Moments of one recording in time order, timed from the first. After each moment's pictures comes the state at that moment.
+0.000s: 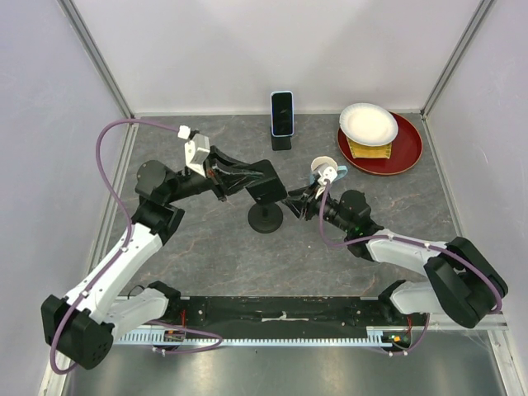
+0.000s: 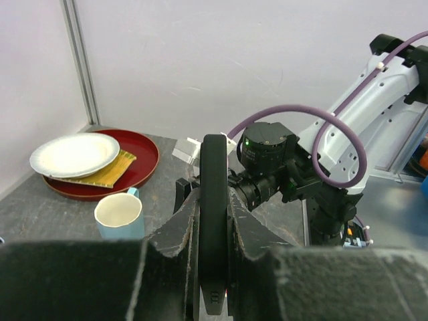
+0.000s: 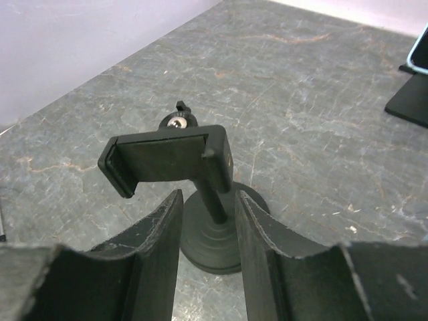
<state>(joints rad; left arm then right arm) -0.45 1.03 0.87 0.51 0.86 -0.33 0.61 1.31 0.46 0.82 -0.31 0.22</state>
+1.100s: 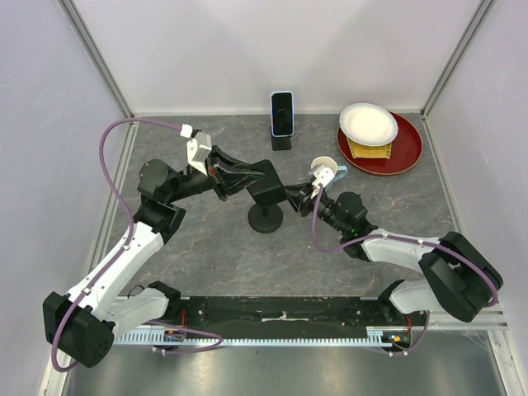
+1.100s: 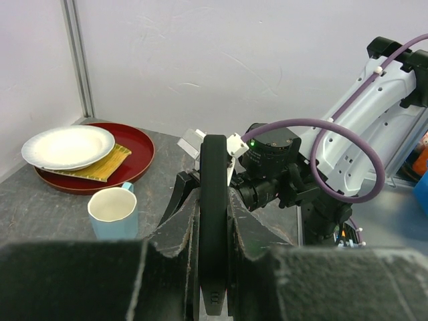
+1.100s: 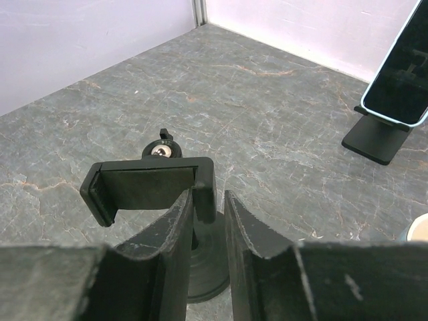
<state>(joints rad) -0.45 1.02 0.86 0.52 0.86 -0.36 0.67 1.35 0.47 0.93 -0.17 0.08</state>
